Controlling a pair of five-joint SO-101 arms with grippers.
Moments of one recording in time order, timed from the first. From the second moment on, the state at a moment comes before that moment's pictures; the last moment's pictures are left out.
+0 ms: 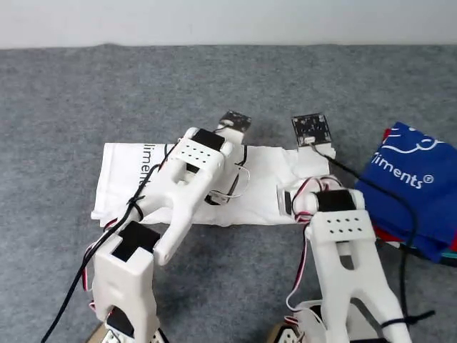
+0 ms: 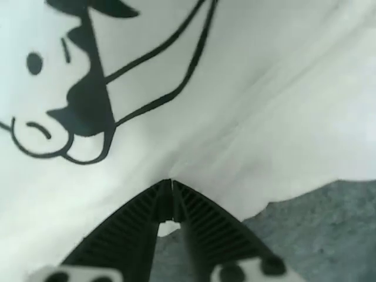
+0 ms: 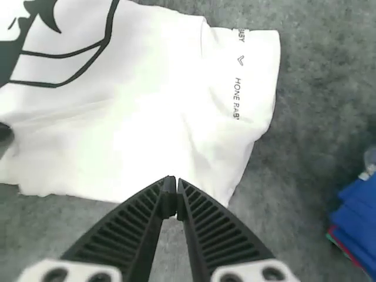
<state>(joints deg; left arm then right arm) 22.6 24.0 -0.2 80.7 14.8 -8.4 -32.7 50.8 51.7 1.9</state>
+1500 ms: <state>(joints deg) 21.8 32.6 -5.5 82.4 20.8 5.2 0.1 40.8 39.0 1.7</state>
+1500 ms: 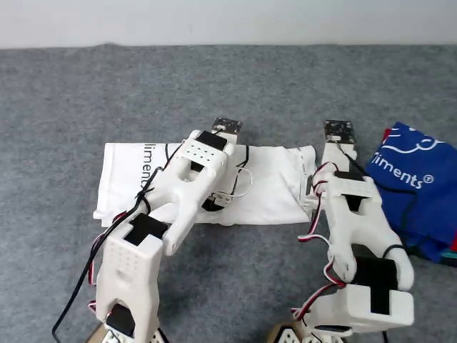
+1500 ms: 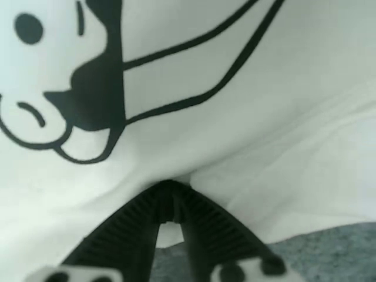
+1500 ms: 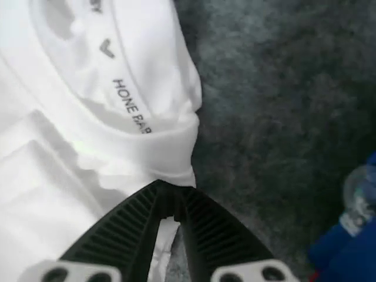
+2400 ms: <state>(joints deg) 3.5 27.8 -33.5 98.8 19.5 -3.1 -26.5 40.9 54.4 1.7</state>
